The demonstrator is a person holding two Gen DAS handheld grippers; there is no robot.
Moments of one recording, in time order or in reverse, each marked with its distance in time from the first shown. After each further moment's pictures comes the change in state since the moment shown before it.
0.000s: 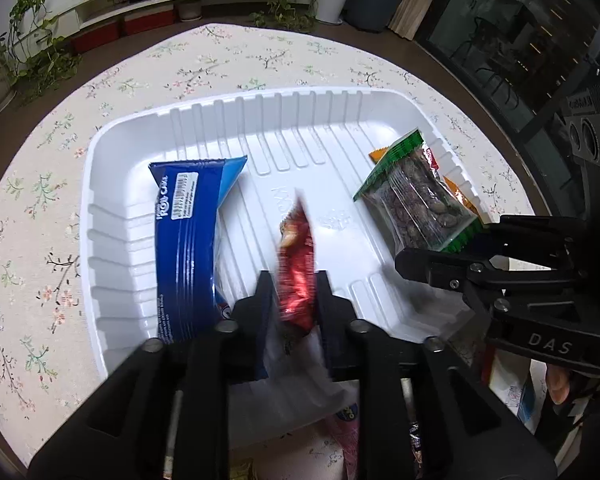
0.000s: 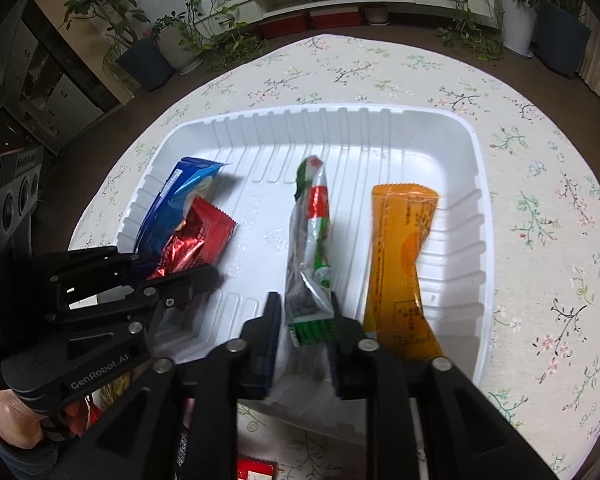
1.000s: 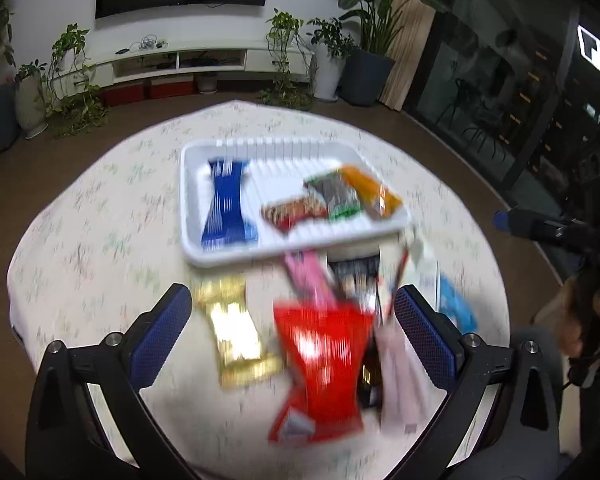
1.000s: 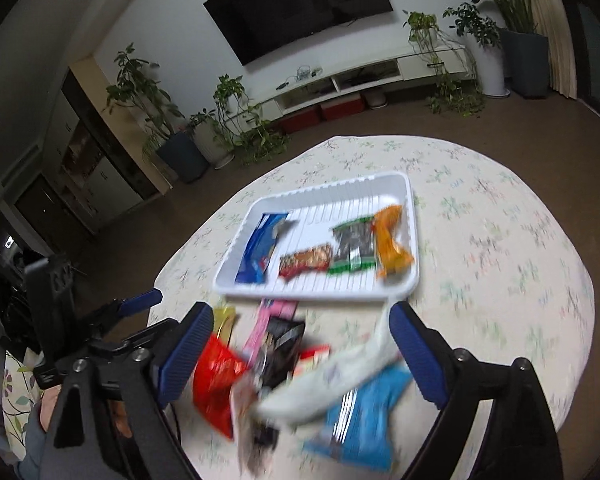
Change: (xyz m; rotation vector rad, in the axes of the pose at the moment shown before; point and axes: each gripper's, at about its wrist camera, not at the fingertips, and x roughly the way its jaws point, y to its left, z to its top) left arm -0.164 -0.033 -0.157 -0.016 -0.296 0.023; right arm -0.162 0.014 -0.138 0.084 -0.371 0.128
